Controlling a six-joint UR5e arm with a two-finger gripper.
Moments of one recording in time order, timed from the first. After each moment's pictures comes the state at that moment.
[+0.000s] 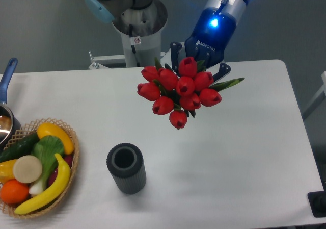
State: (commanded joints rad) arm 2.79 -1.61 -1.77 -0.85 0.53 0.96
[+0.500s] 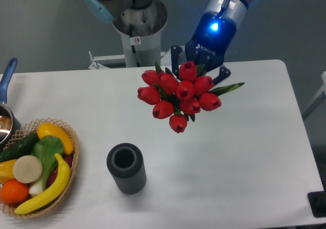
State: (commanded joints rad) arm 2.78 -1.62 -1.76 -0.84 0.53 0.96
